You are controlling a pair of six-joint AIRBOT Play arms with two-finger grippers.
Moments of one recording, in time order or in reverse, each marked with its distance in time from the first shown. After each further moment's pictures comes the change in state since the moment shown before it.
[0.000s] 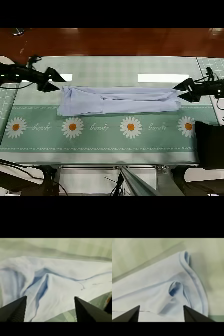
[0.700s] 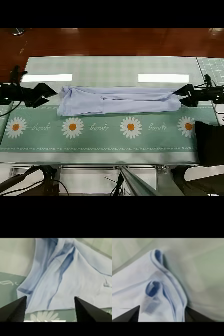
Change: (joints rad) left arm -0.001 0.511 -0.569 0.087 0.323 0.034; right arm -0.039 -0.107 -0.023 0.039 0.032 -0.104
